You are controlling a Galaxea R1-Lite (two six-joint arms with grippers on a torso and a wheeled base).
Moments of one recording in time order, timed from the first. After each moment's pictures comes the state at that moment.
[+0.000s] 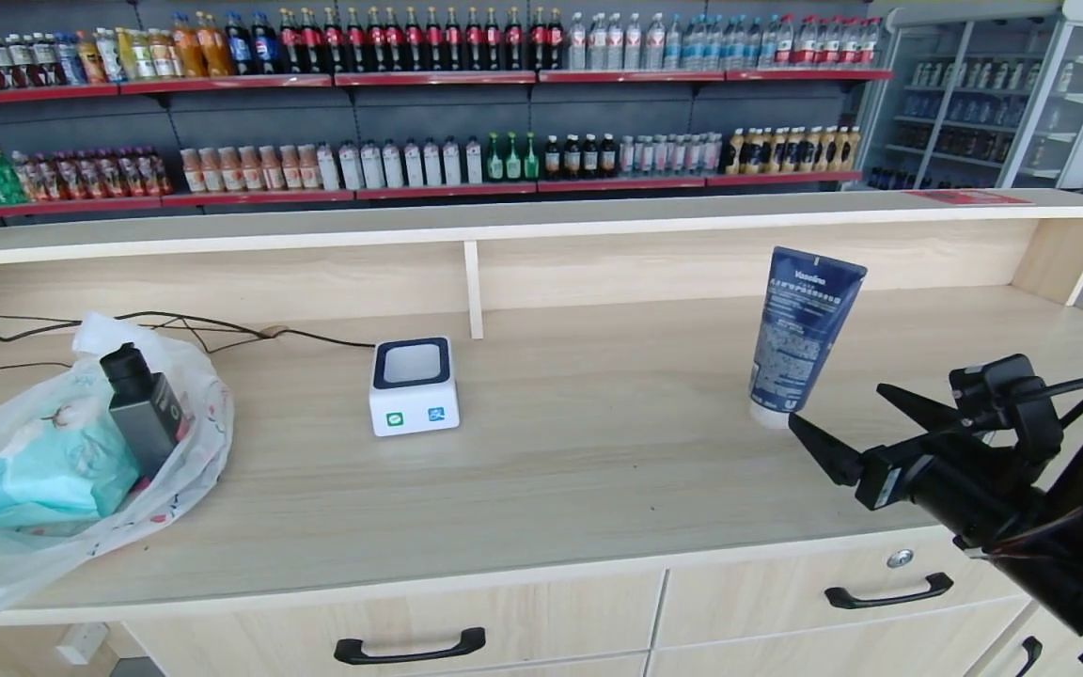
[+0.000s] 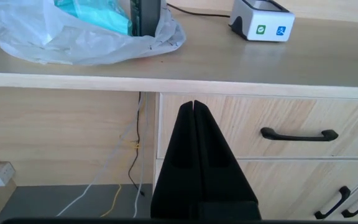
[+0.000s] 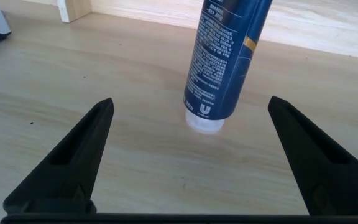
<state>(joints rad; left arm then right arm) 0.00 0.00 0.00 0.00 0.00 -0.01 0.20 1.77 -0.21 -1.57 0.08 -0.13</state>
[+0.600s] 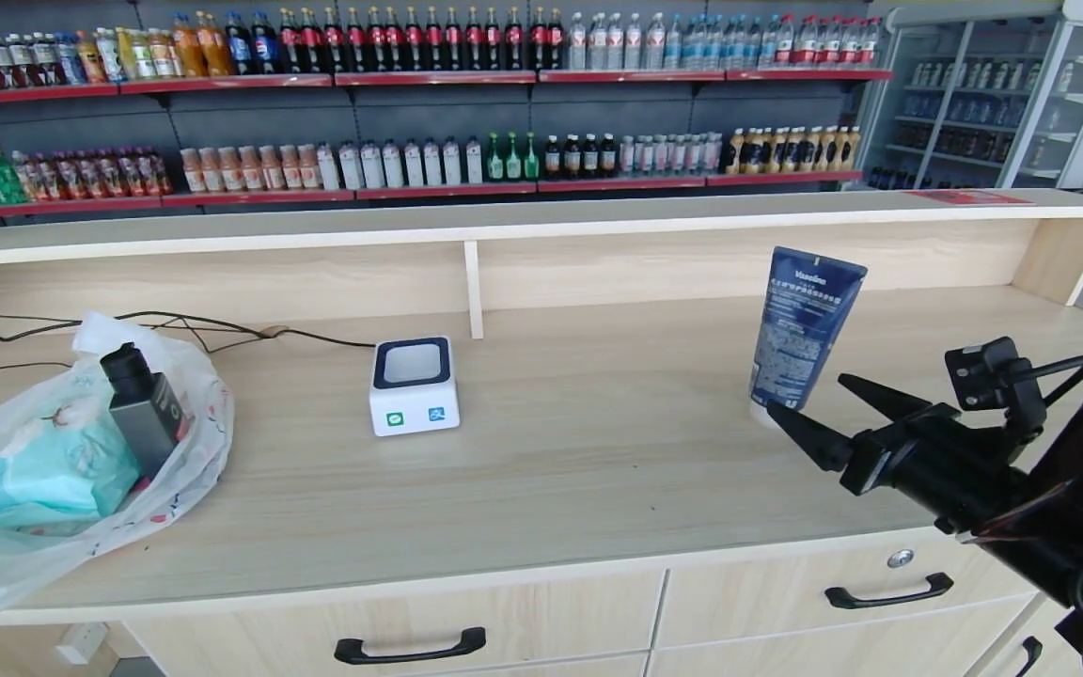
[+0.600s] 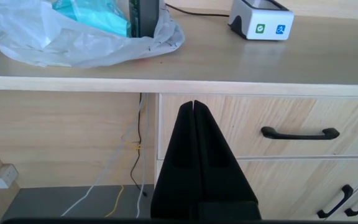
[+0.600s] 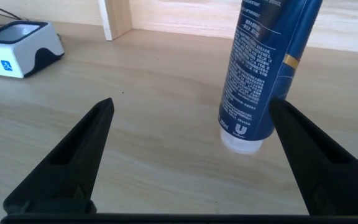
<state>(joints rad) 0.00 0.00 0.00 0.00 0.00 0.00 0.19 1.80 -0.28 -1.57 0.25 0.02</state>
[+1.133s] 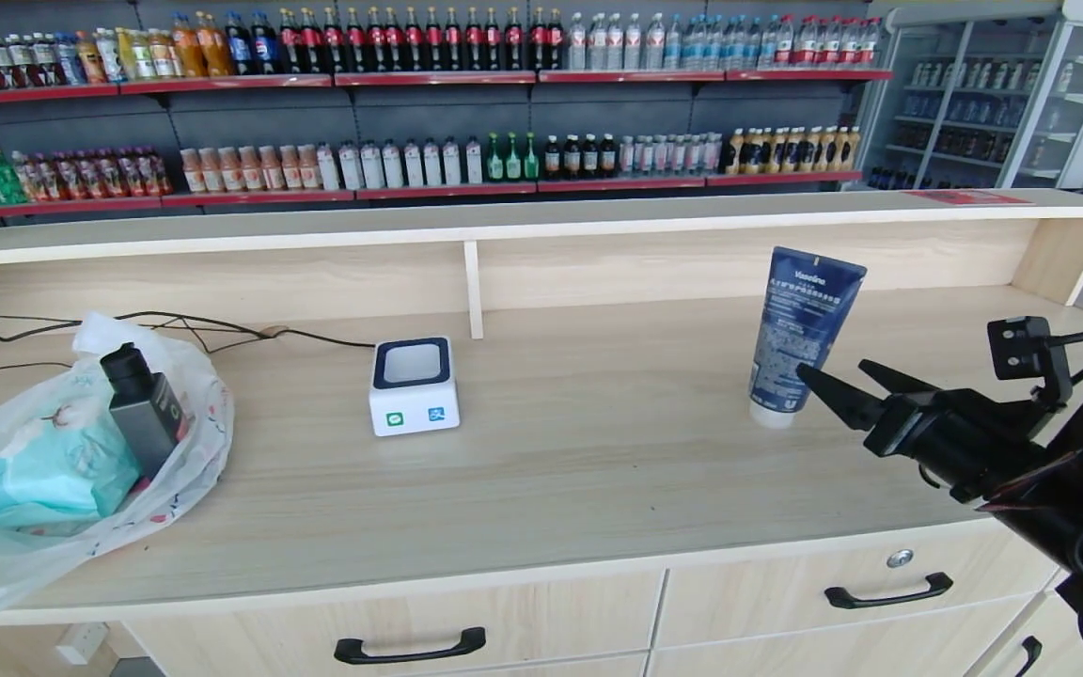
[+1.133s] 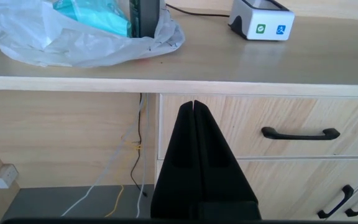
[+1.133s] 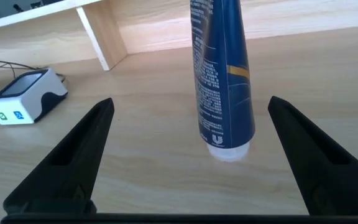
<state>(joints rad) 0.00 0.00 0.00 0.00 0.00 0.00 0.09 1.83 -0.36 -1.57 0.31 0.22</state>
